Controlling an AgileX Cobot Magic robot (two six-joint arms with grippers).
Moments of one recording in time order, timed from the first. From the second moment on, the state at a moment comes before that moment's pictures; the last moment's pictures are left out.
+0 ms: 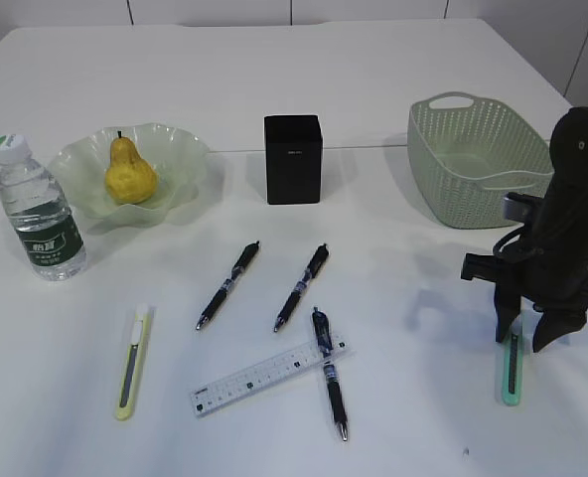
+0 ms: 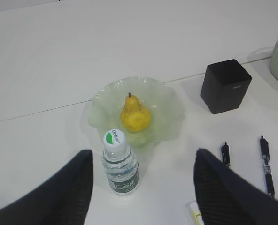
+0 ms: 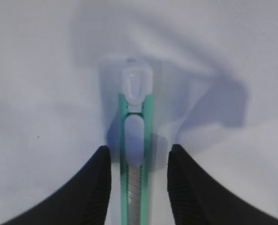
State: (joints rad) left arm -0.12 0.96 -1.07 -0.09 0.66 0.10; right arm 0.08 1.97 -1.15 0.06 0.86 0.46
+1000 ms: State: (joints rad) left arm -0.12 0.96 -1.07 -0.09 0.66 0.10; right arm 0.08 1.99 -1.15 0.06 0.86 0.46
